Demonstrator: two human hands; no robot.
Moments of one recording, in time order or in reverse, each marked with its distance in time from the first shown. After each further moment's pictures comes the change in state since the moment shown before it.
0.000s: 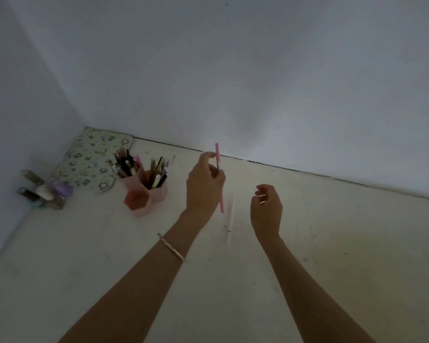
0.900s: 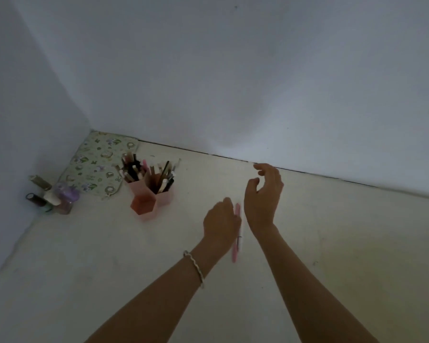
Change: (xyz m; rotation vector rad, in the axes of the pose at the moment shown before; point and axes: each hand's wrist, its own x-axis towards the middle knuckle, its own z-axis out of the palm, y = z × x) left_hand -0.042 -0.048 0.035 0.539 -0.313 -0.032; right_hand 0.003 -0.063 0.017 0.064 0.191 -0.282
